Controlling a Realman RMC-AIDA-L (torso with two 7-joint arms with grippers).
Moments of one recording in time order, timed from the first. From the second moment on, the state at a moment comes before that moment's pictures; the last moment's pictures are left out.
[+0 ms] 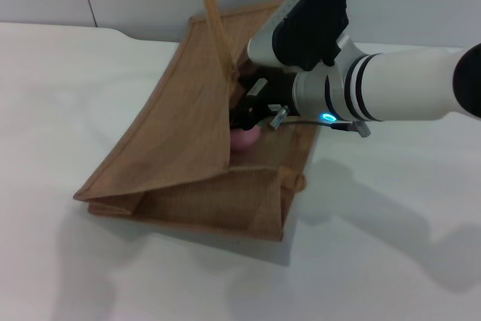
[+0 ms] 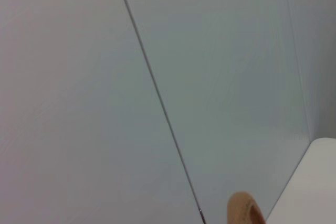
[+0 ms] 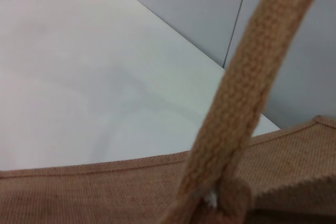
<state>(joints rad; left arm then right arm) -0.73 -2.04 1.08 1.52 -0.90 -1.21 0.98 0.86 2.02 -2.04 -0.89 1.13 0.49 -0.69</state>
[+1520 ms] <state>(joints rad) -0.54 -2.04 0.96 1.39 -0.89 -1.04 1.00 0.53 2.02 -1.51 -1.19 0.73 0.49 -0.67</state>
